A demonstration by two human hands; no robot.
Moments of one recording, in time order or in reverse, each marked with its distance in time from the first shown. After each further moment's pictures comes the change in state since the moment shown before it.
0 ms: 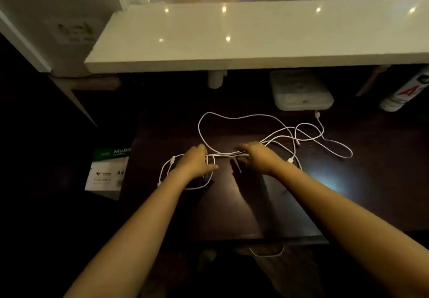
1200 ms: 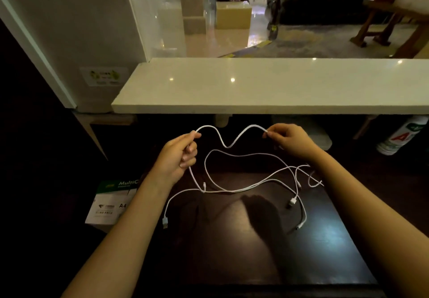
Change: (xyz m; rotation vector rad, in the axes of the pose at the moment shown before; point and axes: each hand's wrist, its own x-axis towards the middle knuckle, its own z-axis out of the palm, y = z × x) left_hand -0.030 0.030 -0.113 -1.466 0.115 0.187; right_hand -0.012 0.000 -0.142 0.327 0.432 -0.033
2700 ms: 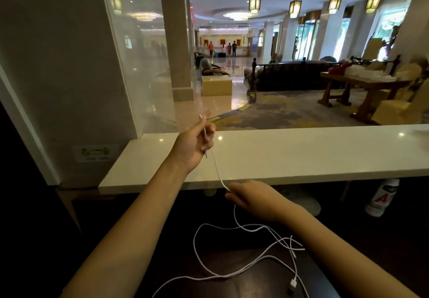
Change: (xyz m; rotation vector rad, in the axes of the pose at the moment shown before) left_hand 0.072 0.134 0.121 -0.081 -0.334 0.291; right_hand 0.012 -0.098 -0.024 -0.500 -0.167 -0.351
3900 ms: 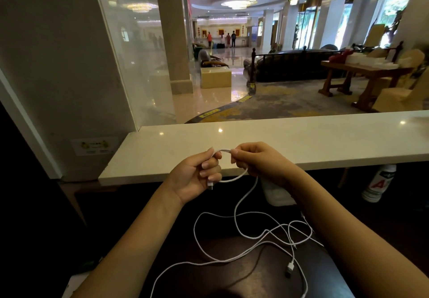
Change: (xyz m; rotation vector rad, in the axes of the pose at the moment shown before) left_hand -0.064 -0.036 -0.007 -0.159 -0.139 -0.369; right_hand 0.002 0.008 -0.039 1.037 0.113 0.193
